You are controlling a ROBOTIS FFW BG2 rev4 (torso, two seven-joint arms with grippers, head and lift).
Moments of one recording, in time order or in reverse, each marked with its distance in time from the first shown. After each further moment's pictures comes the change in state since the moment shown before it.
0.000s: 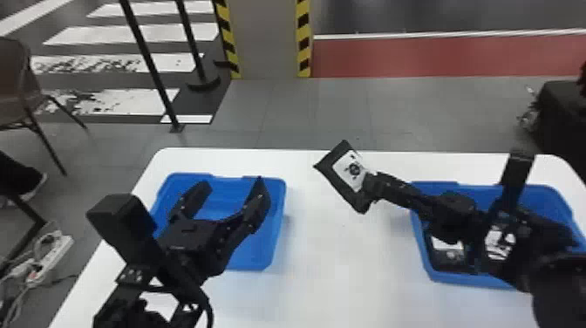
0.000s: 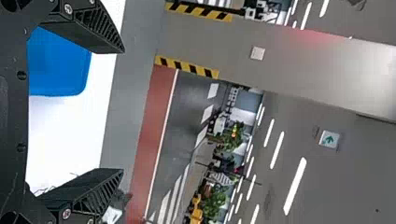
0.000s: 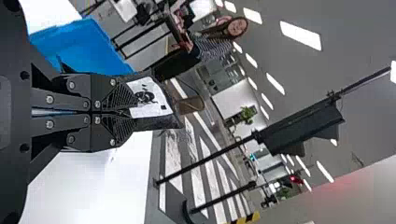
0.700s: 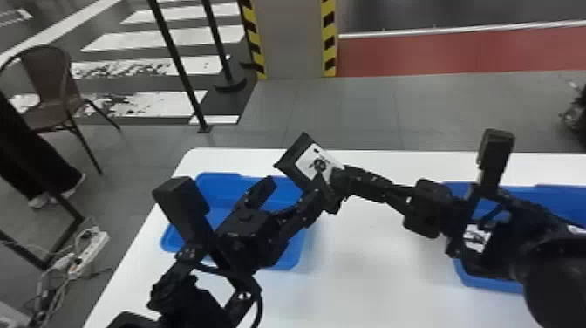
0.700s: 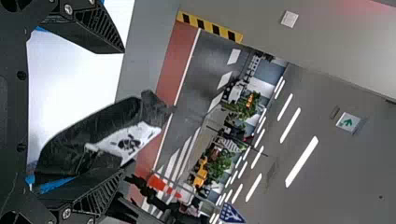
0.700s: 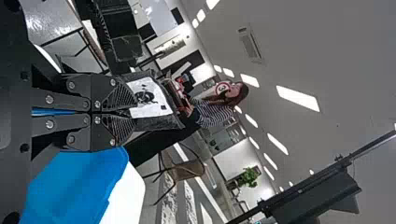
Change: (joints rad) left arm -0.075 -0.001 -0.029 0.009 0.163 0.131 -0.057; right arm -0.072 -0.008 0.185 -0.005 -0.121 0.011 0.024
